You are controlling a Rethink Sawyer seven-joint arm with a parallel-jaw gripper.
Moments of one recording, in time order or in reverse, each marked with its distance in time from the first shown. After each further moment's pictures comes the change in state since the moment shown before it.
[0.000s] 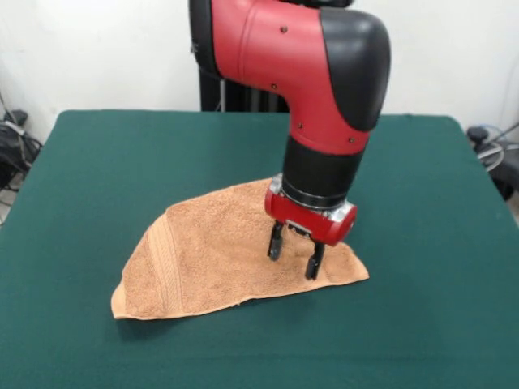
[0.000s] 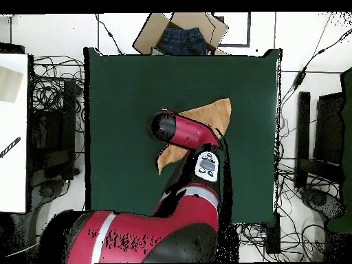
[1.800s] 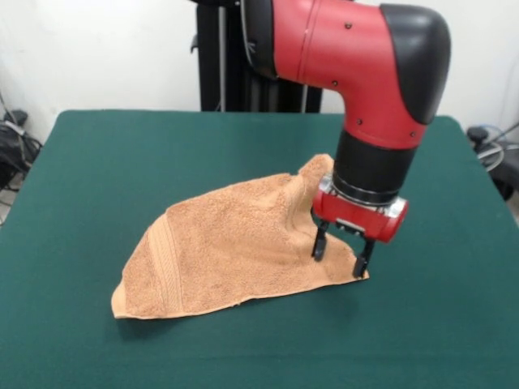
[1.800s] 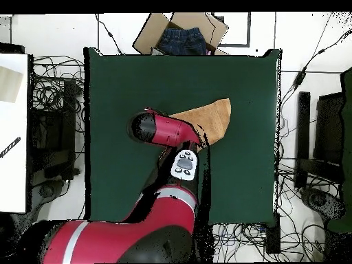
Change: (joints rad) arm 0.082 -0.017 -0.004 -0.010 0.000 0.000 0.000
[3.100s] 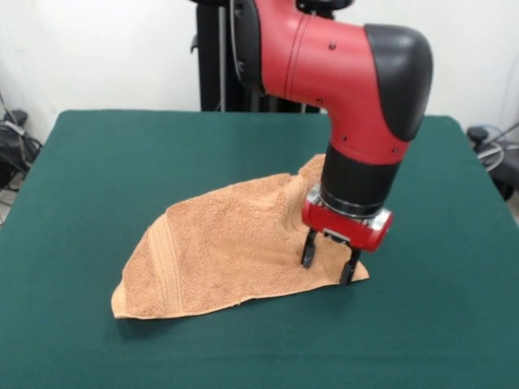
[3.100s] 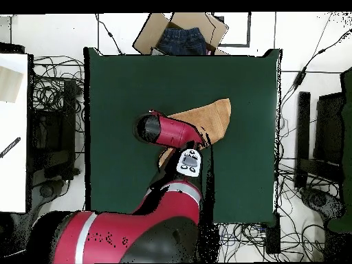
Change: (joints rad) arm -0.033 0.053 0.013 -0.011 0.000 -0.019 0.000
